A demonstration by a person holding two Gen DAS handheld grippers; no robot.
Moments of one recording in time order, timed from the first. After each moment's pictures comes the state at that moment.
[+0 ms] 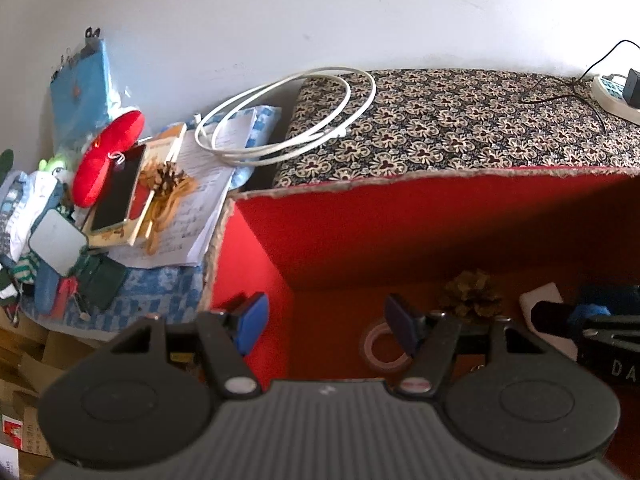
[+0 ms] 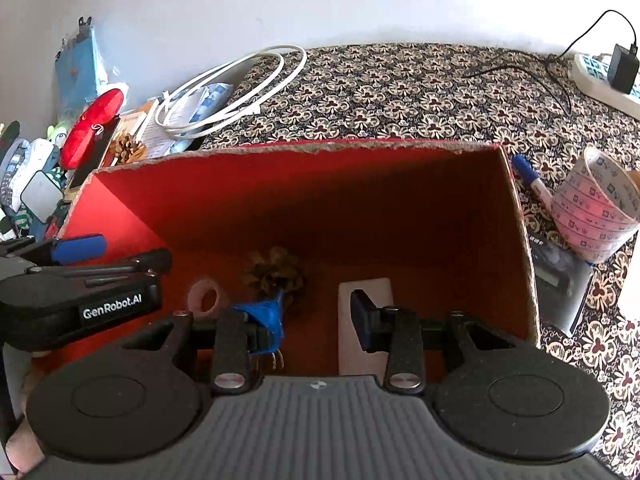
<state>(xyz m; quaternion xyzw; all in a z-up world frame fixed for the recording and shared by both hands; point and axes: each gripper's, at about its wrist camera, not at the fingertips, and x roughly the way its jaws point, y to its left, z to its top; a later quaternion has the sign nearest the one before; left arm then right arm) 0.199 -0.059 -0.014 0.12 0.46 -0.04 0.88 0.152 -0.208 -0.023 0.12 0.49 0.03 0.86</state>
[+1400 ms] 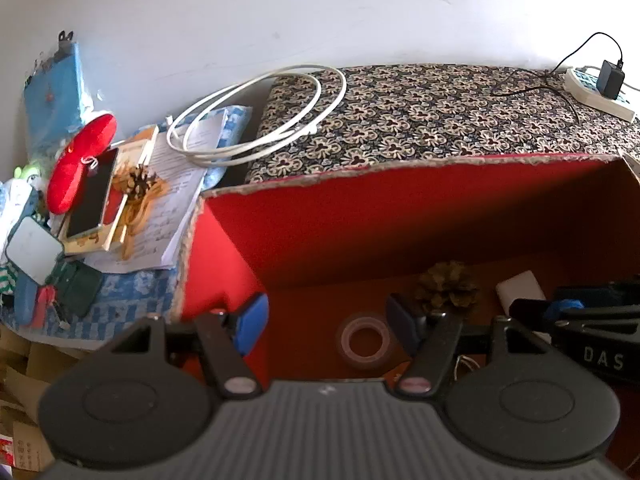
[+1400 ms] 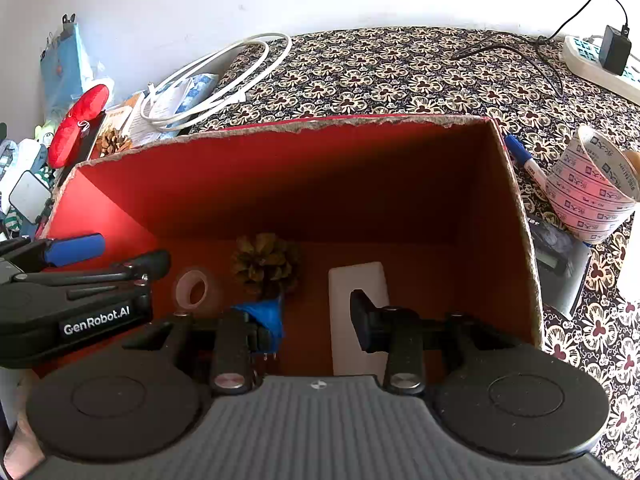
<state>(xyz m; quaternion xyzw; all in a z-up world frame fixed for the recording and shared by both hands) 0.198 -0.059 -0.015 0.12 0.46 -0.09 0.87 0.153 -0.210 -0.030 0.13 0.51 0.01 0.85</state>
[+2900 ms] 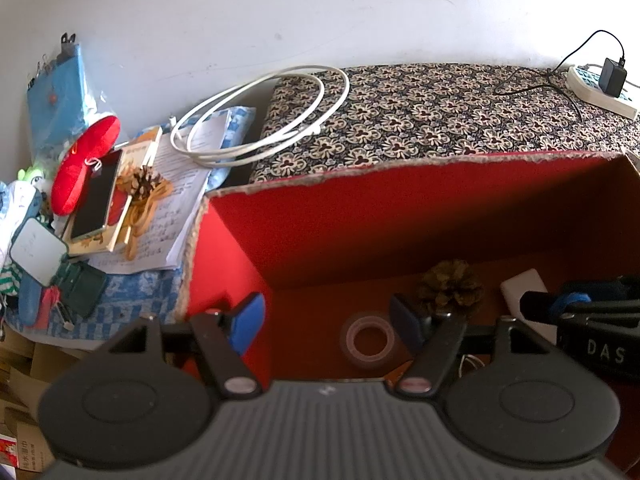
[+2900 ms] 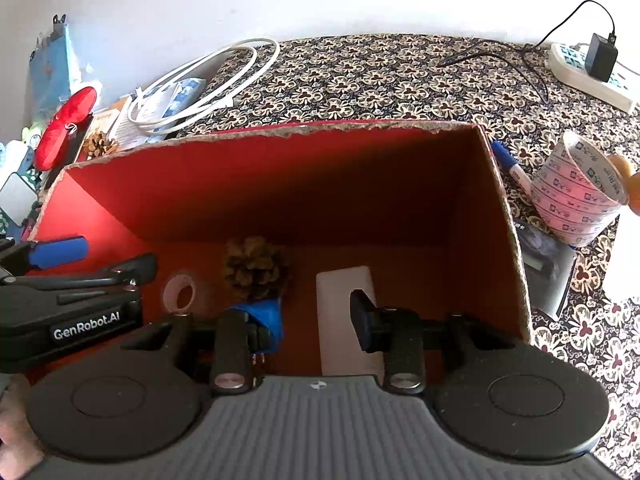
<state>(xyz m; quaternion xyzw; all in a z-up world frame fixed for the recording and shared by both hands) 0.199 -0.060 -0.014 0.12 0.46 -0.08 0.87 0.152 -0.208 -0.028 0.11 0.50 -0.01 0.86</state>
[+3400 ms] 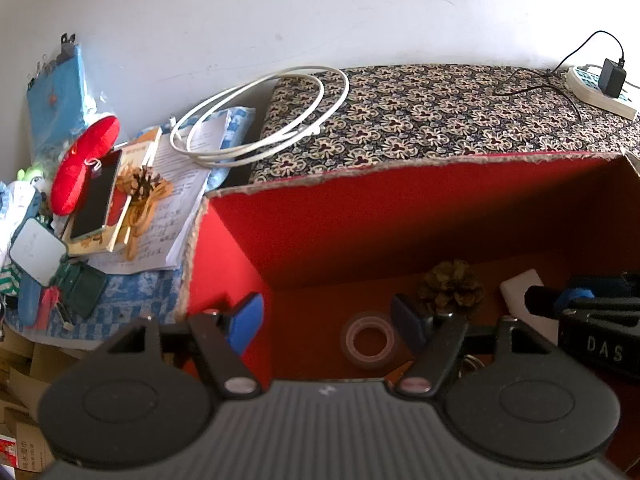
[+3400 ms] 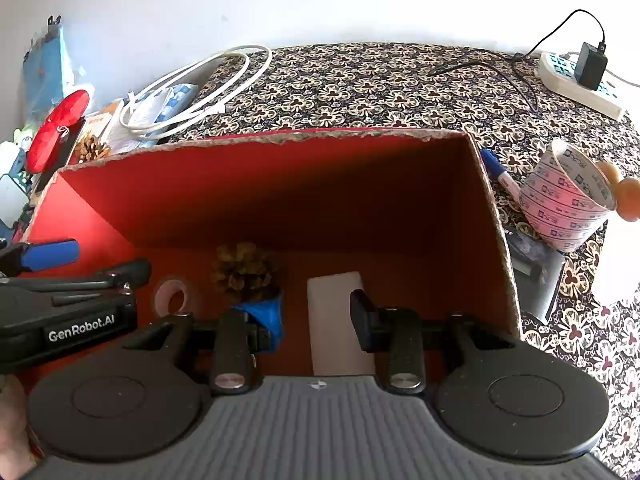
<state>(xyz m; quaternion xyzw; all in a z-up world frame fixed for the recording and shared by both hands) 0.198 -0.059 -0.014 0.12 0.46 -0.08 0.87 0.151 -0.207 -0.026 0.10 0.50 -0.03 0.86</state>
